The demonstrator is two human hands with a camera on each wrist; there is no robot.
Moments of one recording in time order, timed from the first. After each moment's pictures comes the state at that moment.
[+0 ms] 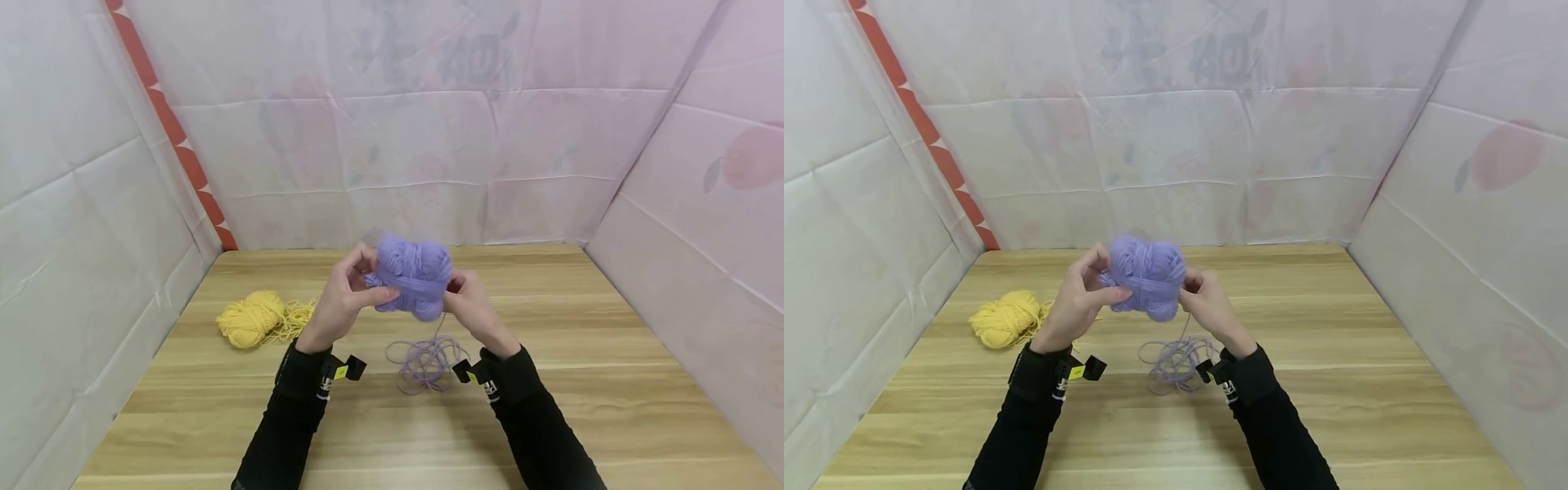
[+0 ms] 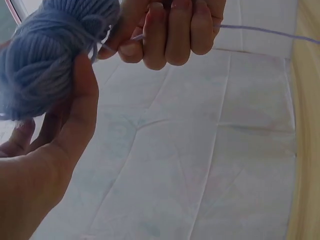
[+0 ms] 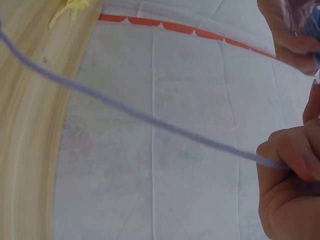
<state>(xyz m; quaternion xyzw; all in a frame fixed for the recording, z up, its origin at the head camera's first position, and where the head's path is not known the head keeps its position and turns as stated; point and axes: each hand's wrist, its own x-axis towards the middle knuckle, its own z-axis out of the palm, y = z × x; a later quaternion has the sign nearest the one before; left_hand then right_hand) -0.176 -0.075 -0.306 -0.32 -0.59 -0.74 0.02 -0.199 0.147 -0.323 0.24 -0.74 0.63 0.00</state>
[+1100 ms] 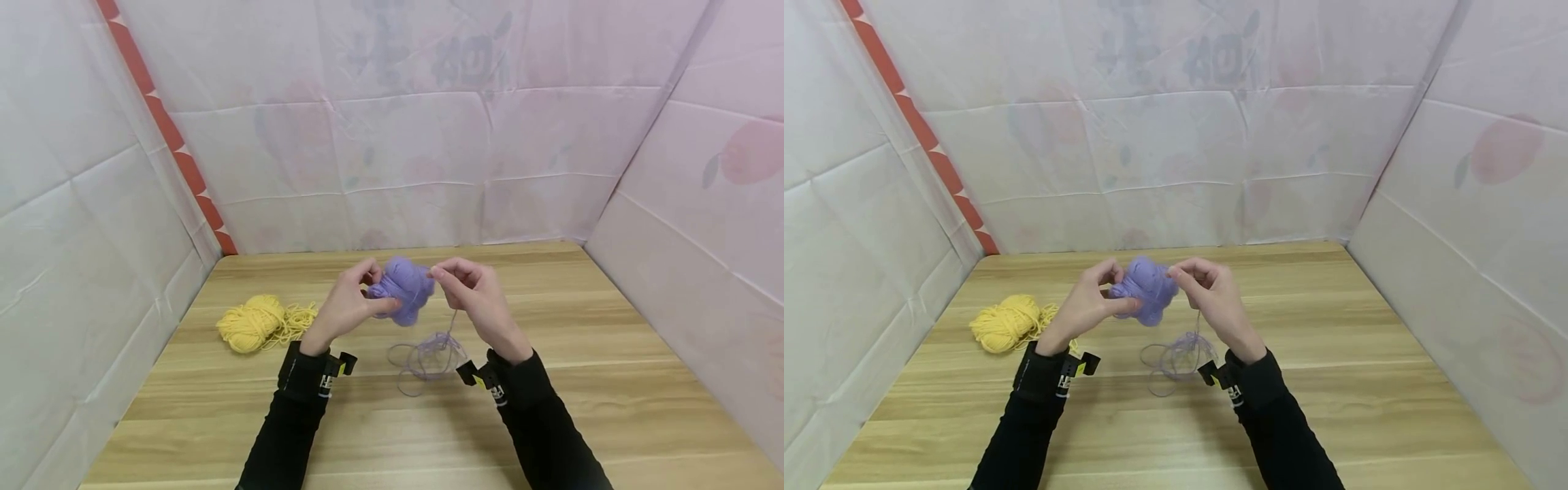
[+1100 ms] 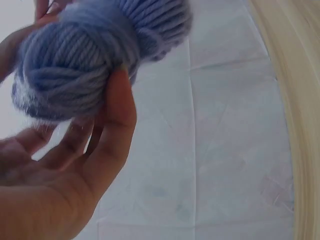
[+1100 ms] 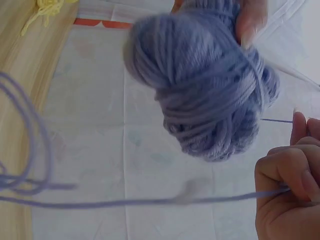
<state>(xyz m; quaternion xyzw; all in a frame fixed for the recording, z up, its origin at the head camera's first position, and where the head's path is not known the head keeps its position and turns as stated) -0.190 -0.077 -0.317 -0.23 -0.81 -0.53 0.06 -0.183 0.153 -0.306 0.27 -0.70 0.66 0.05</state>
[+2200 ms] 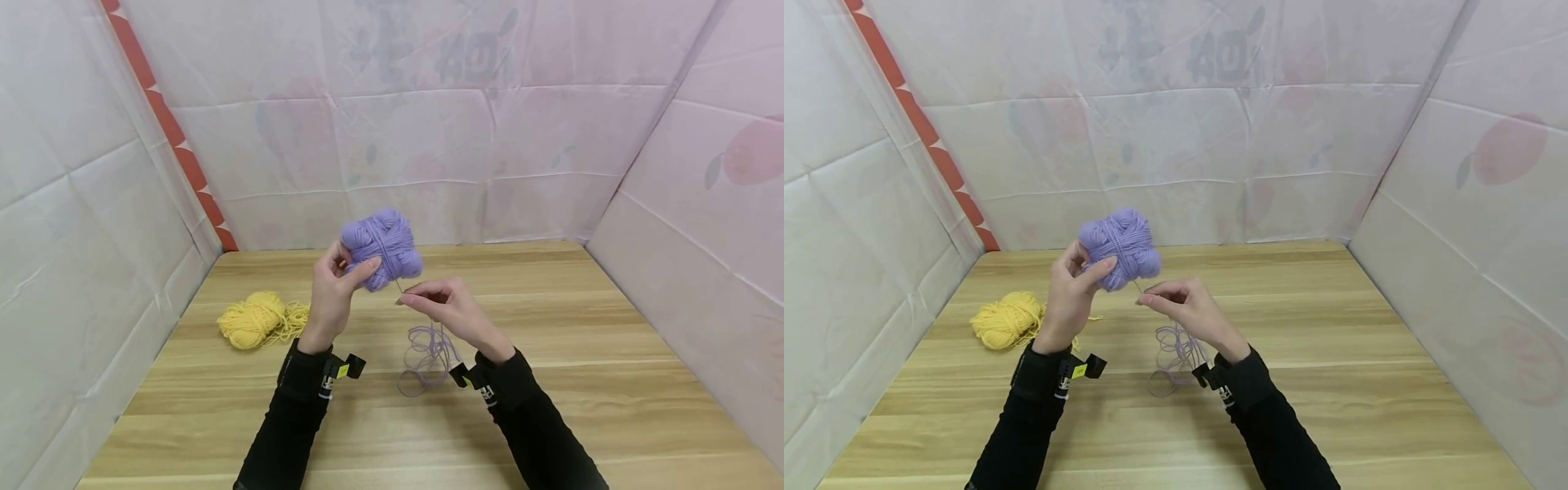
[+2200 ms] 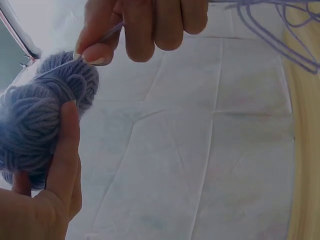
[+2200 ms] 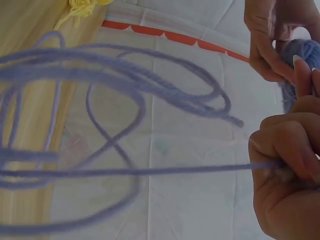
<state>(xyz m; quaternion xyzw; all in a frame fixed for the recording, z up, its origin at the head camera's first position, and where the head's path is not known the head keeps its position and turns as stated) -0.183 -0.077 -0.307 -0.19 -0.55 -0.80 0.13 -0.189 0.136 -0.319 0.33 -0.77 0.54 -0.02</state>
